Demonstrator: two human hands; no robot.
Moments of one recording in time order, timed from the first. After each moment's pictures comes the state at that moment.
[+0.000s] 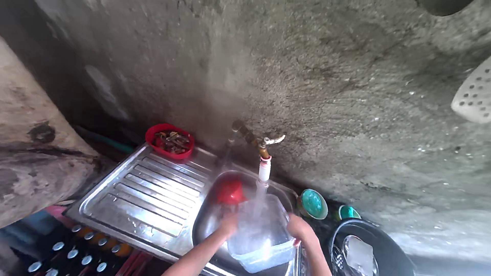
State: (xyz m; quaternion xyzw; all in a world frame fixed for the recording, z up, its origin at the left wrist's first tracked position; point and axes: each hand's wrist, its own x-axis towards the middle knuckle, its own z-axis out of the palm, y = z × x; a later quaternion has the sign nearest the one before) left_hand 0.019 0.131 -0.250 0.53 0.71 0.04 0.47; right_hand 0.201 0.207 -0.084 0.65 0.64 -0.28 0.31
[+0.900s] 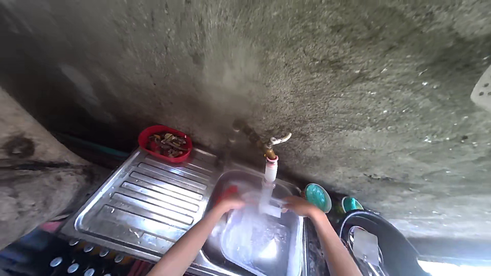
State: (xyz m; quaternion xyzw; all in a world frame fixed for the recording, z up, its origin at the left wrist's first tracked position) left_hand -0.041 0.185 -0.233 0.46 0.61 0.19 0.61; right_hand 0.208 0.269 -0.118 0.52 0.73 -0.38 0.23
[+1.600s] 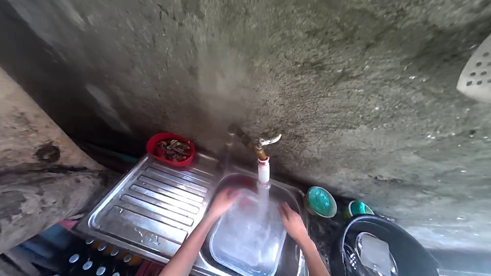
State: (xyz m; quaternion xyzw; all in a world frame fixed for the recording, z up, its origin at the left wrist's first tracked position) left_hand -0.055 0.148 -0.193 0.42 0.68 0.40 0.45; right_hand 0.223 0.218 -0.167 0.55 0.77 -0.31 -0.01
